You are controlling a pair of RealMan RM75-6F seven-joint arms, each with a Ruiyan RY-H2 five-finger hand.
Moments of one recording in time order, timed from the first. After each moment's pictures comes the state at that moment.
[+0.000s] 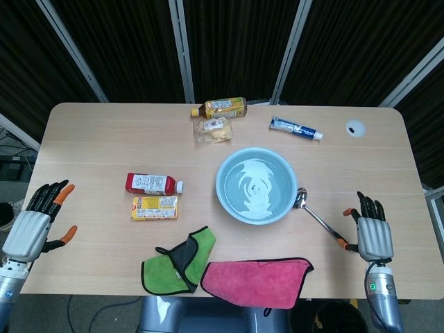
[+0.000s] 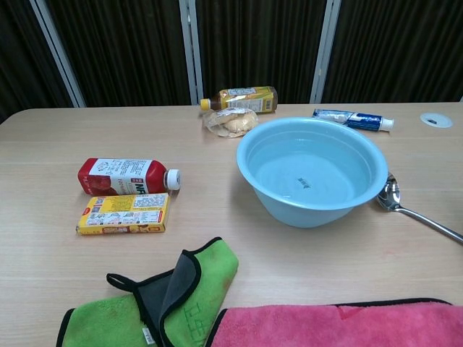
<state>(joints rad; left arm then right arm) -0.20 -1.17 -0.01 -1.55 1.62 1.45 -0.12 0.18 -1.43 0.16 -1.54 -1.22 1.33 -0.33</state>
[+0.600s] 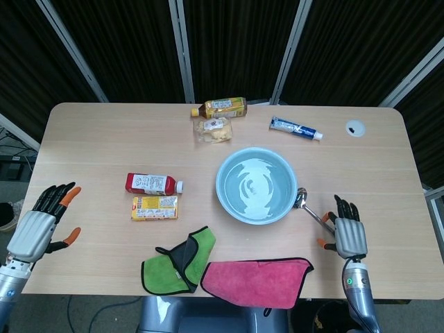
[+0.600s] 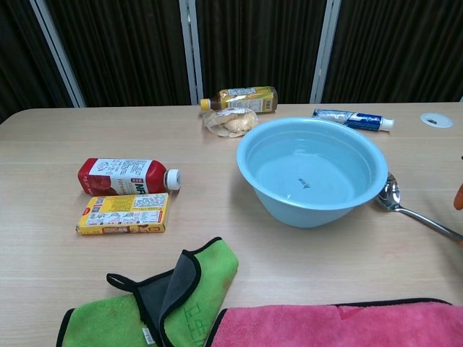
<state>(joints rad) -0.22 -1.16 0.00 -1.53 1.64 1.43 -0.15 0.23 -1.61 0.15 -1.36 -1.21 1.27 -0.28</state>
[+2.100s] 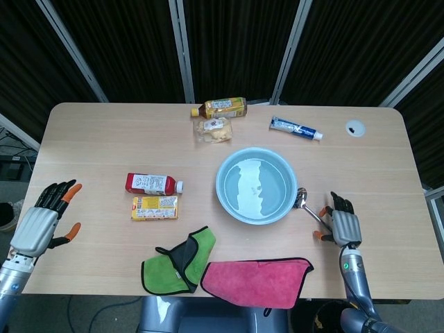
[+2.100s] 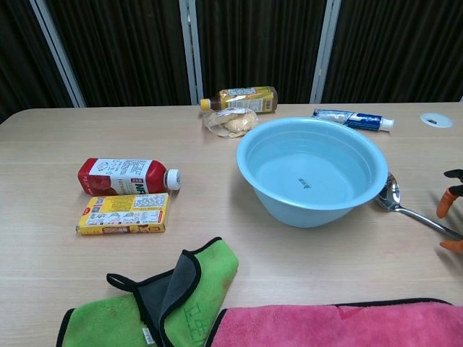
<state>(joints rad) -0.24 -1.18 -0.01 -1.51 1.60 1.39 -0.13 0.32 -1.73 0.18 -1.05 -1.18 1.09 -0.08</state>
